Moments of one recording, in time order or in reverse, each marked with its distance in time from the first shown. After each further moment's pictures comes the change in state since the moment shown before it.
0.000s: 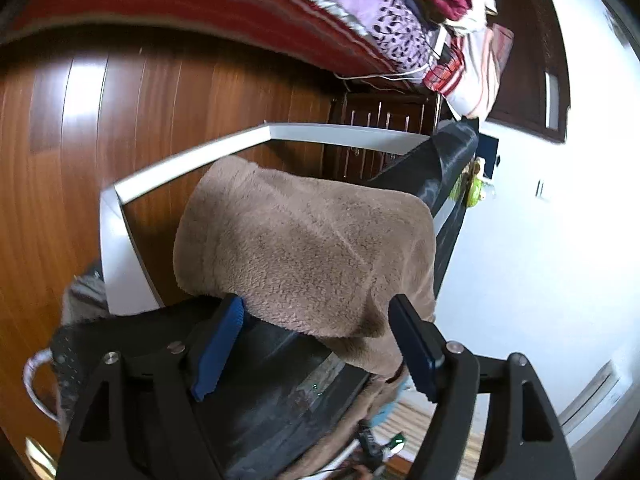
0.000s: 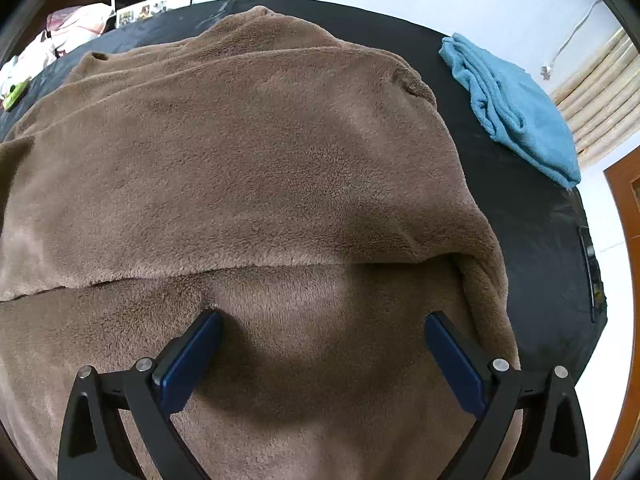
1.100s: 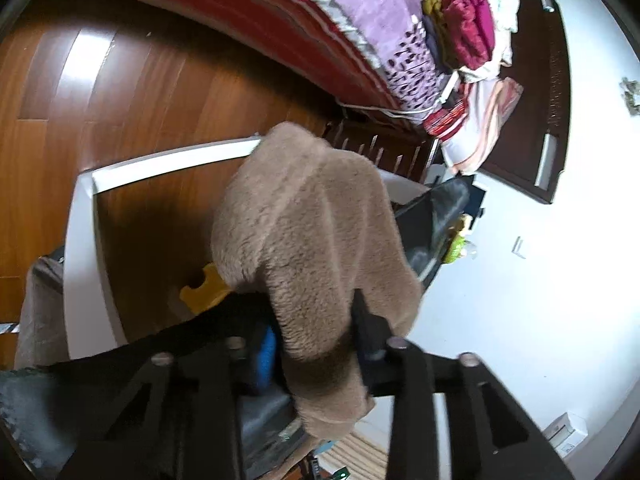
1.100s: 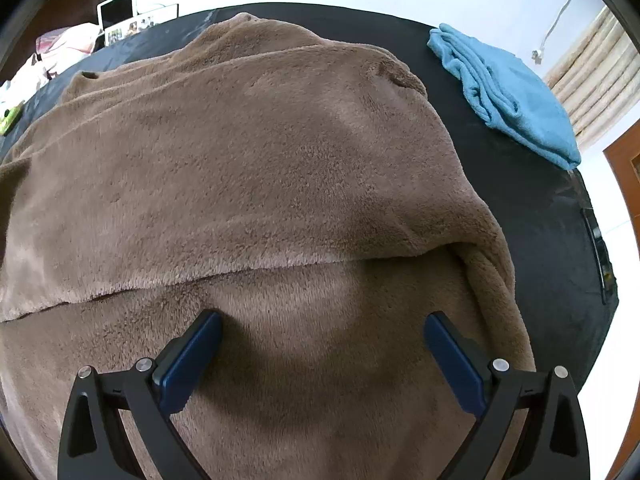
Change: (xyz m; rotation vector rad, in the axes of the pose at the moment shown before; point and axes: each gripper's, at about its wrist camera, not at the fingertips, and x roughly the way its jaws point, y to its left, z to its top) left arm 0.015 0.002 0.043 -0.118 -0.085 -0.119; right arm 0.005 -0.013 0.000 0.057 -0.013 0.033
